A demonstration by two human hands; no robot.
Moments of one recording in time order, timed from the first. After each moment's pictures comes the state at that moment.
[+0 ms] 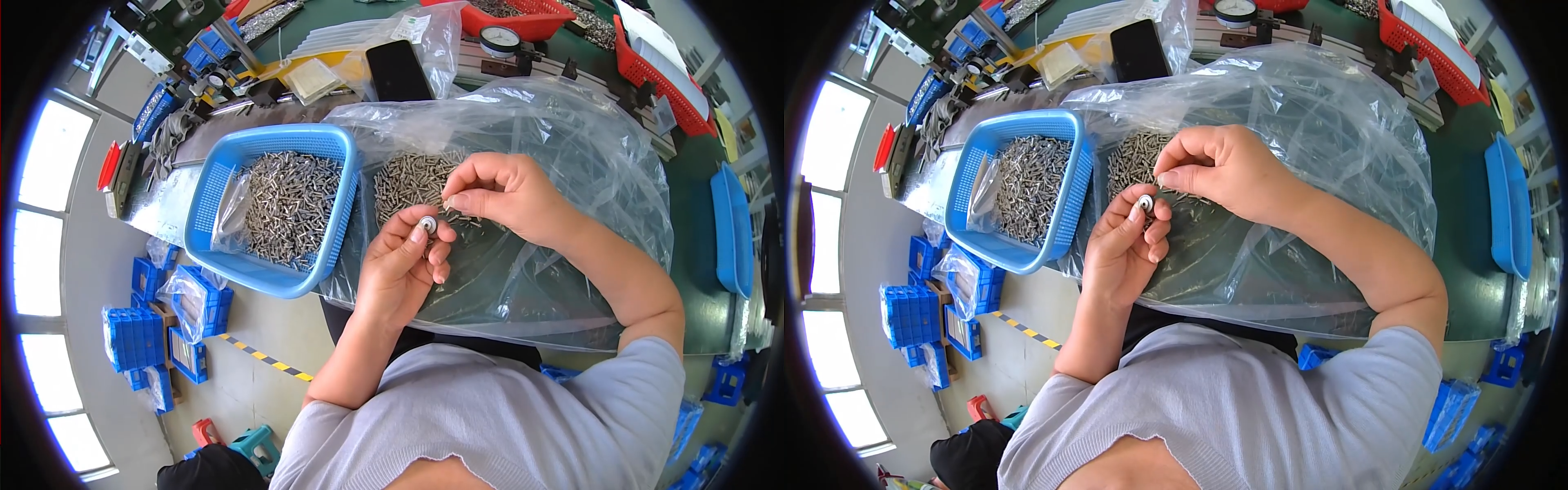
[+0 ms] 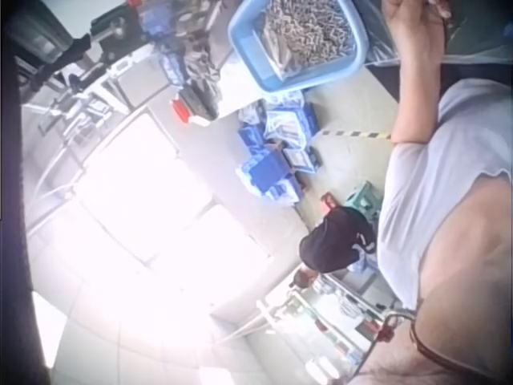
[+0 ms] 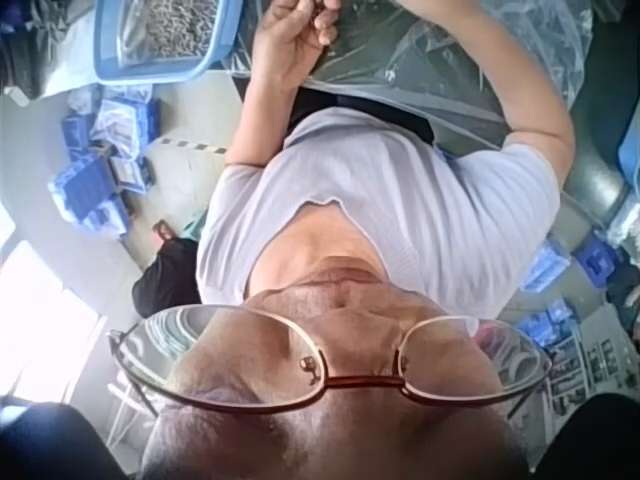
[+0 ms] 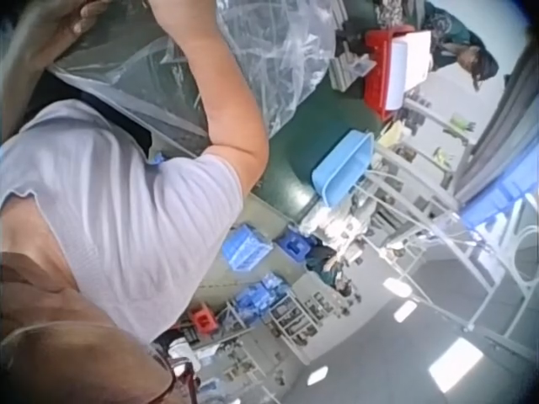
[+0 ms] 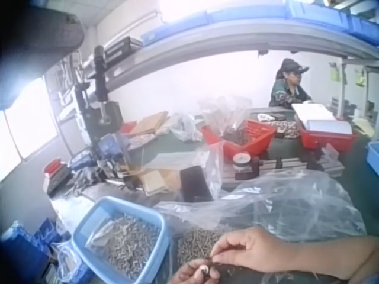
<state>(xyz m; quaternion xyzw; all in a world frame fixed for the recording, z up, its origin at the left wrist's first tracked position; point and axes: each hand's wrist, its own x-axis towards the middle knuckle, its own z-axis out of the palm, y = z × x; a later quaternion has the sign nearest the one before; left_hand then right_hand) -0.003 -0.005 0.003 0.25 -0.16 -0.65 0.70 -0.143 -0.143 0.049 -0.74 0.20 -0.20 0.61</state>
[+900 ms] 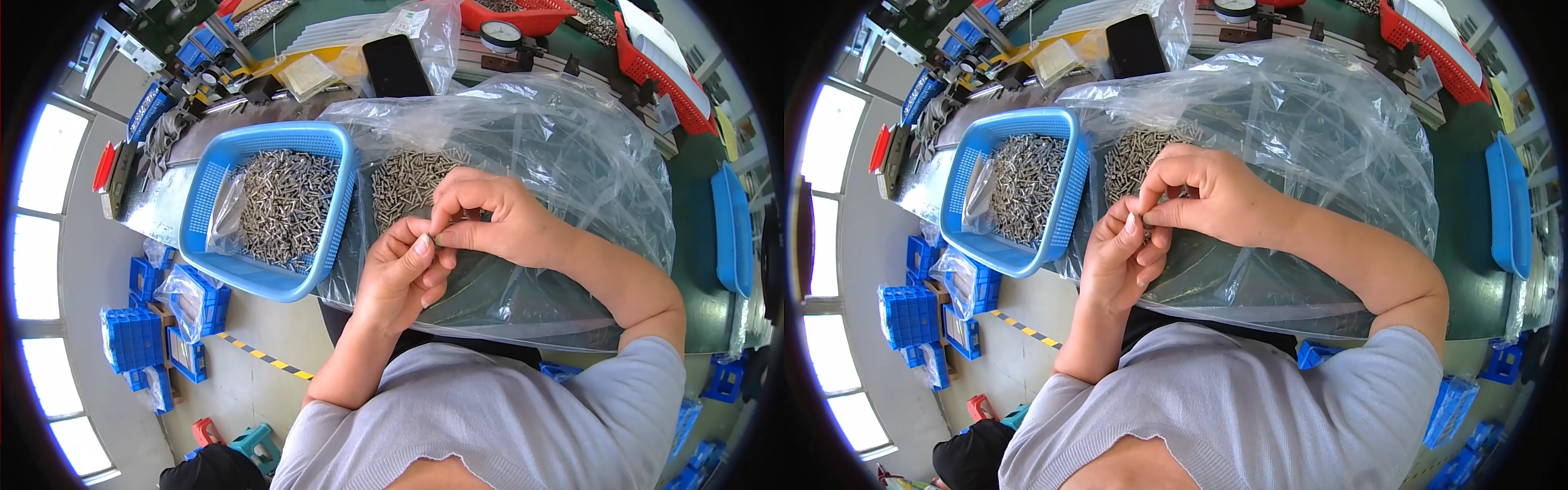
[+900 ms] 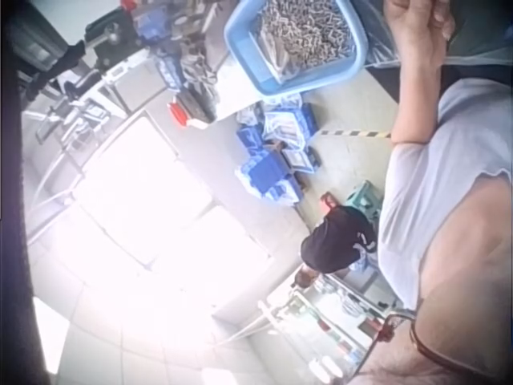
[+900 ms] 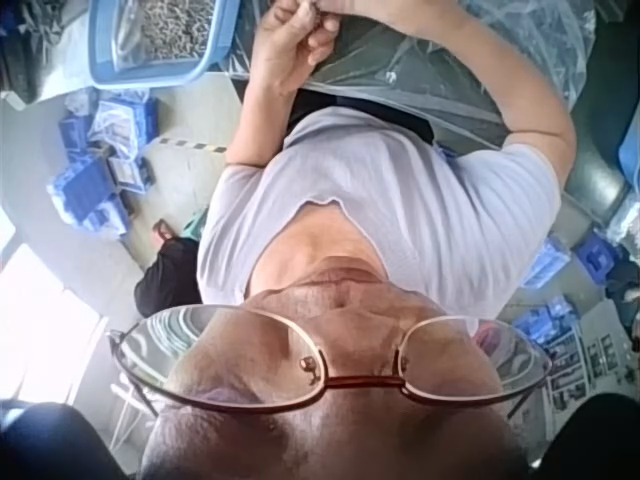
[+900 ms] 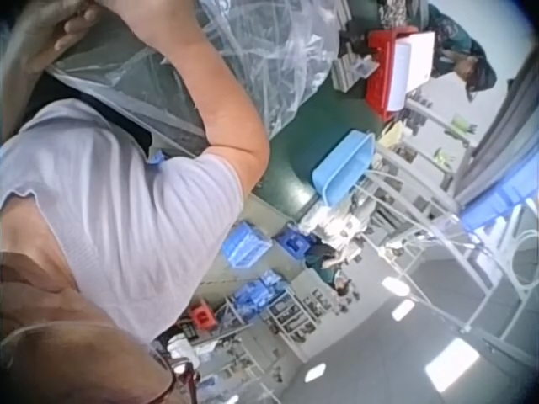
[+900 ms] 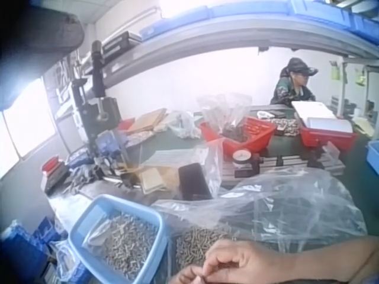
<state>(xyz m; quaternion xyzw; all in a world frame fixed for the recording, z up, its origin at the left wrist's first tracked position) -0.002 0.000 0.006 0.29 -0.18 -0.67 0.66 -0.138 -0.133 0.041 -0.79 0.09 -0.22 0.56</state>
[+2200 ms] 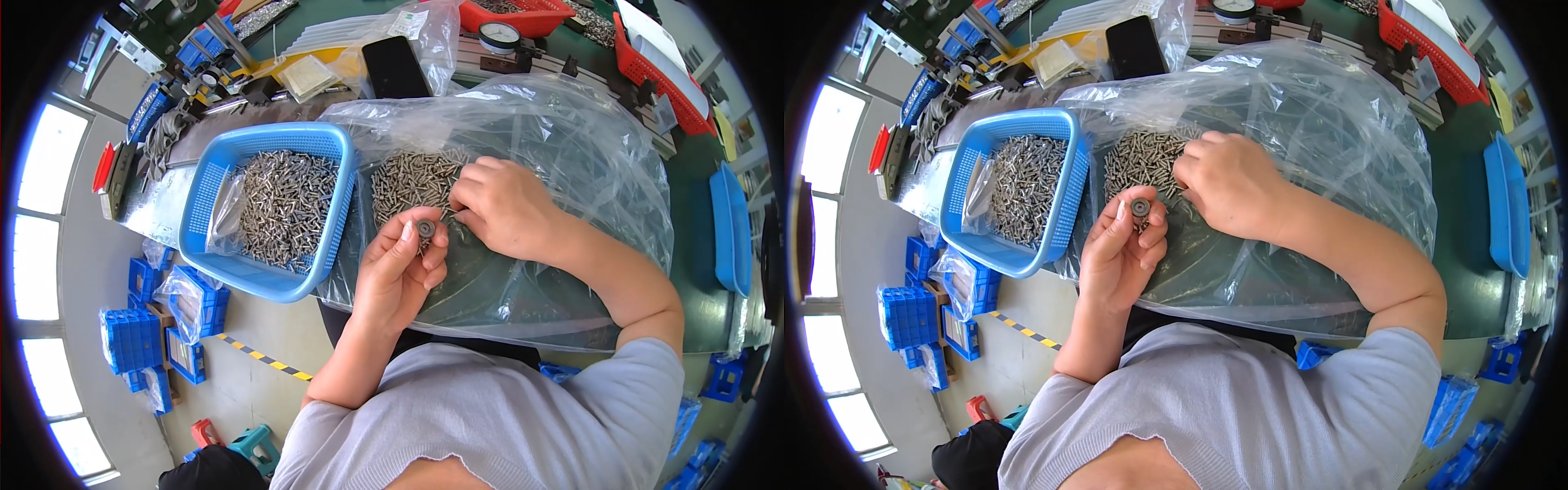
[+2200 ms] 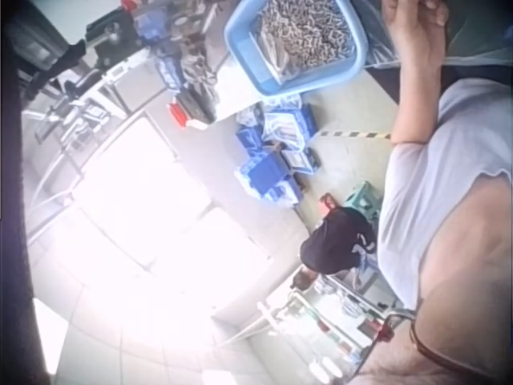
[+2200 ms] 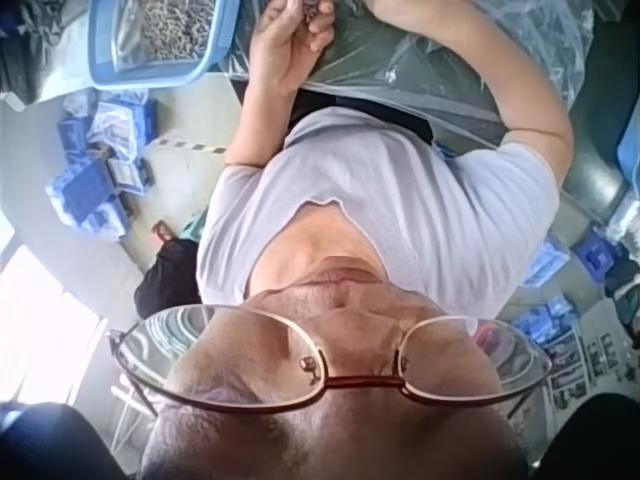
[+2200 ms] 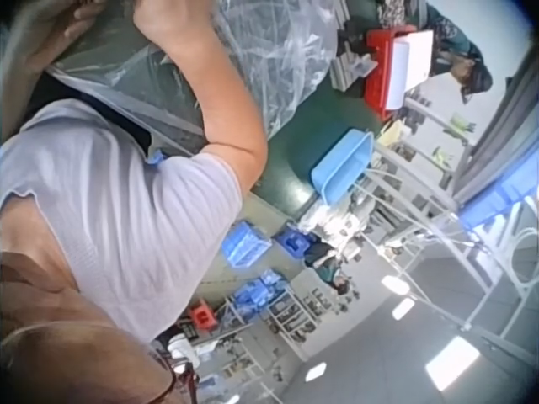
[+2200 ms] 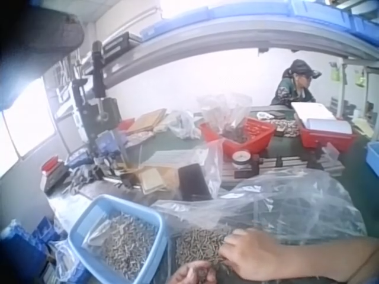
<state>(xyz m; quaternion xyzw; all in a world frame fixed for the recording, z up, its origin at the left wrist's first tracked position) -0.002 -0.003 0.004 0.24 -0.17 -0.66 0.69 -0.140 -0.144 0.027 -0.96 0.16 -0.19 0.15</state>
